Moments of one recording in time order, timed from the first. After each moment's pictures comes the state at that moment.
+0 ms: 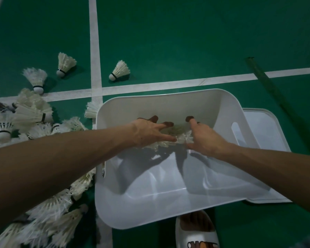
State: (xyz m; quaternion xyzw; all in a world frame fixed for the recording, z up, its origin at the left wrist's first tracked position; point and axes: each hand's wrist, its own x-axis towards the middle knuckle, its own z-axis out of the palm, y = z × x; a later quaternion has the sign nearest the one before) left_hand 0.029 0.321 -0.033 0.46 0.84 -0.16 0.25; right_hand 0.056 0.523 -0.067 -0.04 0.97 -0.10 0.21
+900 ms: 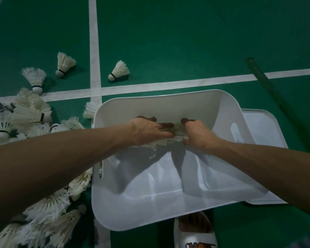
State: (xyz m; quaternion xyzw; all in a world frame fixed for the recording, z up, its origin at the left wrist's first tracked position) left_hand 0.020 0.321 -0.046 0.46 0.85 -0.14 0.20; right_hand 0.035 0.521 -0.077 -0.09 0.97 -0.06 0.20
